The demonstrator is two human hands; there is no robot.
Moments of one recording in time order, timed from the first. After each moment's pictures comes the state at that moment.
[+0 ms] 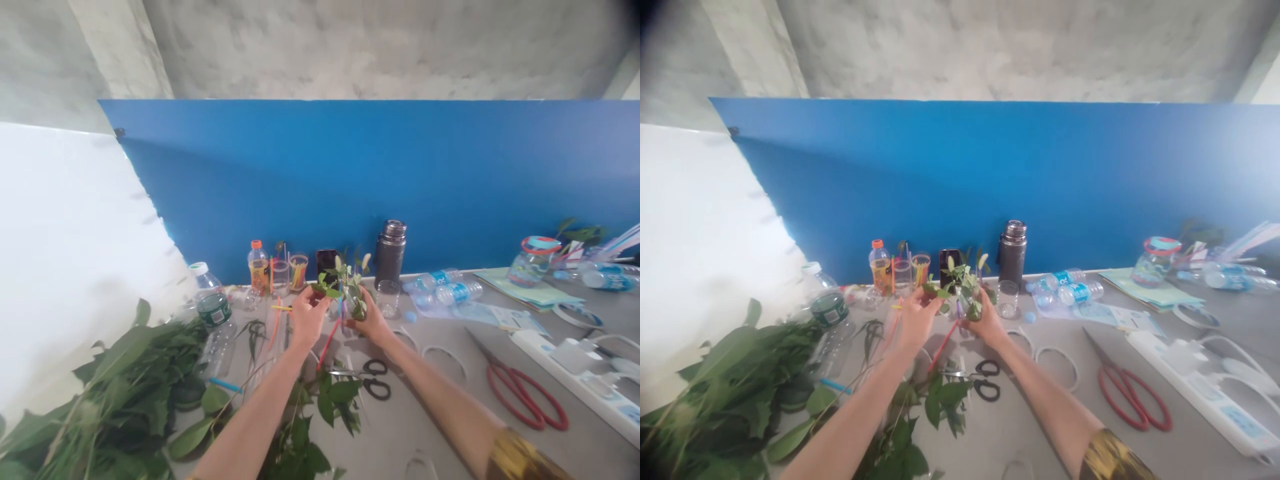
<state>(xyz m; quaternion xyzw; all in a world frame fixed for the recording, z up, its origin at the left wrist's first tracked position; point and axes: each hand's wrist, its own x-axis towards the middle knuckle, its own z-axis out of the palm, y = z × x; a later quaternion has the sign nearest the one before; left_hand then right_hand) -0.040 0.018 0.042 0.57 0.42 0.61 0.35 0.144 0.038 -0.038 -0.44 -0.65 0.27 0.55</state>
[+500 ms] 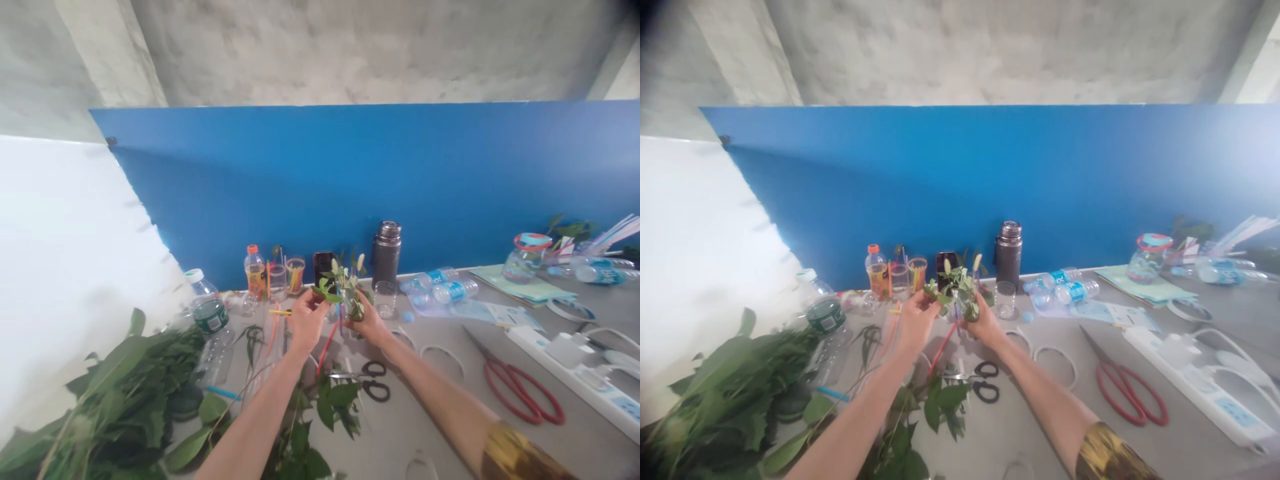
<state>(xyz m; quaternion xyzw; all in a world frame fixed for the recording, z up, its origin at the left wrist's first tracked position) -0.039 0.024 0.036 0.60 0.39 0.60 0.36 0.144 0.039 -0.039 -0.43 -0.65 0.29 0.55</state>
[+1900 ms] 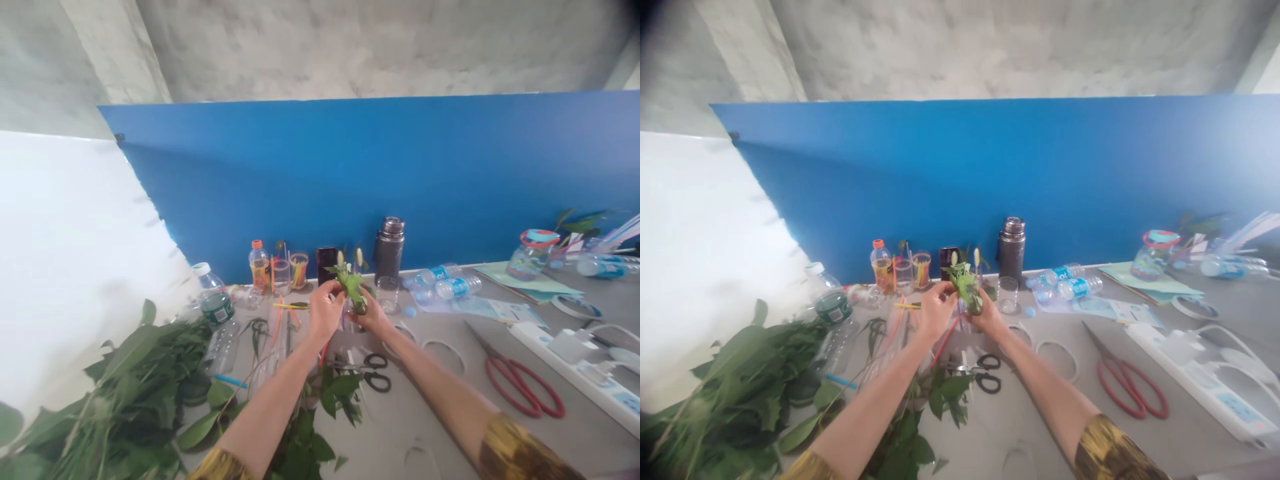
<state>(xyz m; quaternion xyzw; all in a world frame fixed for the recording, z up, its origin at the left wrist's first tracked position) -0.012 0.024 0.039 0.67 0.39 0.58 0.26 0.150 0.047 -0.046 -0.42 -0.67 0.26 0.56</state>
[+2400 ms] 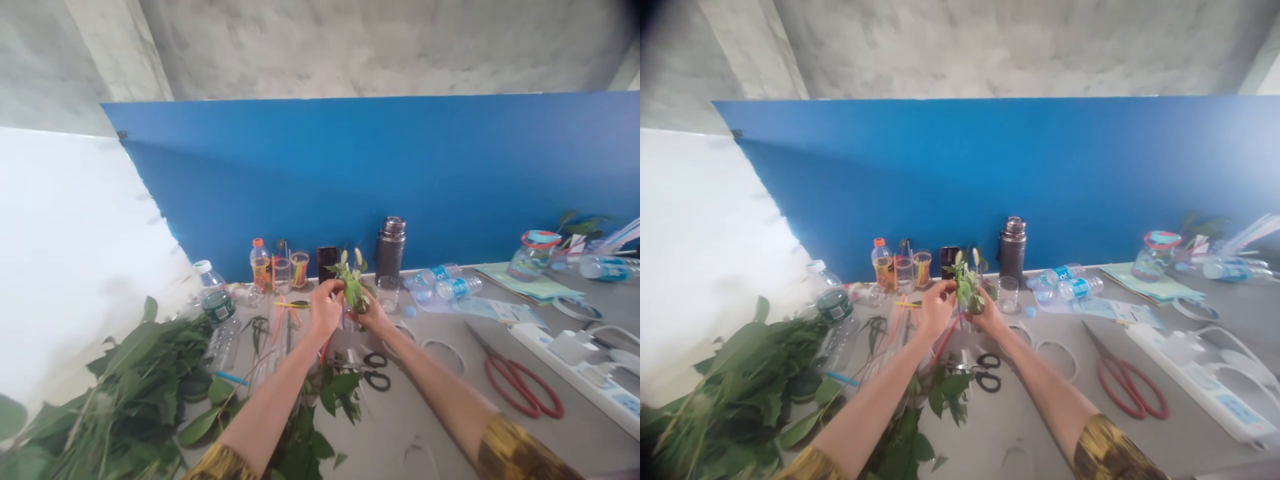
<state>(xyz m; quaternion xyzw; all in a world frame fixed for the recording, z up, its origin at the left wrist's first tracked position) -0.013 0.029 0.034 0.67 0.36 0.60 0.26 0.147 0.040 -0.038 -0.40 -0.65 0.32 0.56</state>
